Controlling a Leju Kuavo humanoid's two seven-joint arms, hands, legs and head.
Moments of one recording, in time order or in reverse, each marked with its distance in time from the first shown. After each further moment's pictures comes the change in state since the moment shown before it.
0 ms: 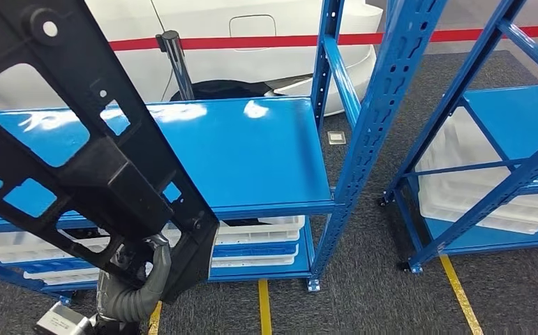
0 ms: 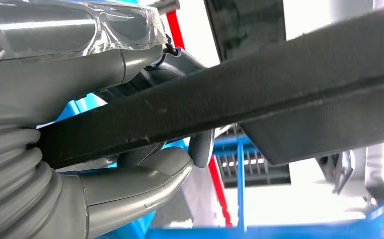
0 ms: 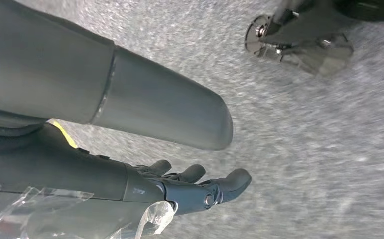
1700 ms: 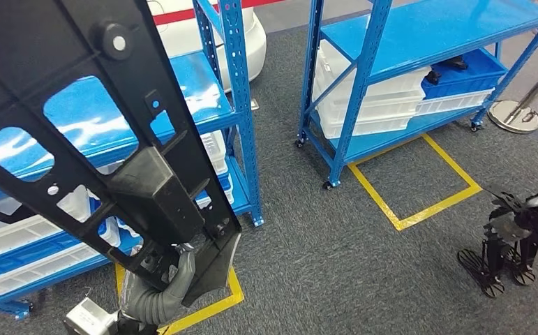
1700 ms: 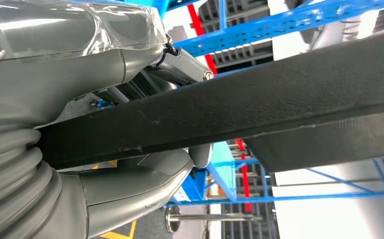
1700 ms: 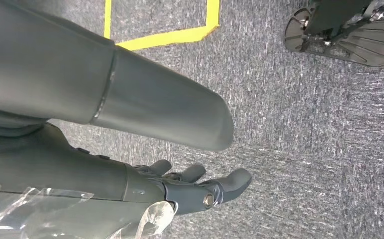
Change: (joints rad) left arm -0.037 -0.019 -0.065 0.042 0.032 -0.042 0.012; right arm -0.004 -0.006 -0.043 0.008 0.005 0.005 0.013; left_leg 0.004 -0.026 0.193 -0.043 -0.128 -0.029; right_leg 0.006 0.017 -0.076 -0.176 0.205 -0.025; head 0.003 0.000
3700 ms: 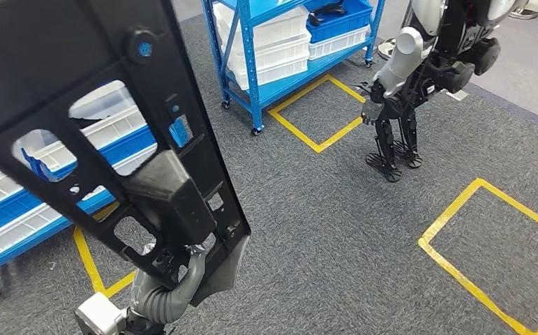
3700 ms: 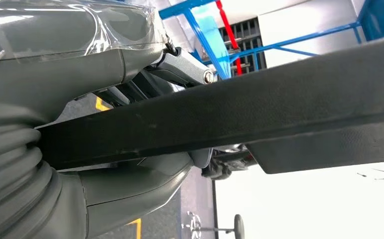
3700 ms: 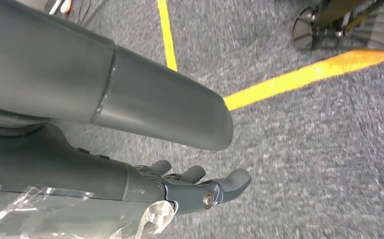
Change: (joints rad) left arm -0.028 -0.009 -0.026 0.029 0.039 -0.044 -0.006; right arm 0.001 0.004 -0.015 0.005 -0.072 0.039 0.043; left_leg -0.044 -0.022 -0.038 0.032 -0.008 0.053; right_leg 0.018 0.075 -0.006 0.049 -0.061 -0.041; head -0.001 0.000
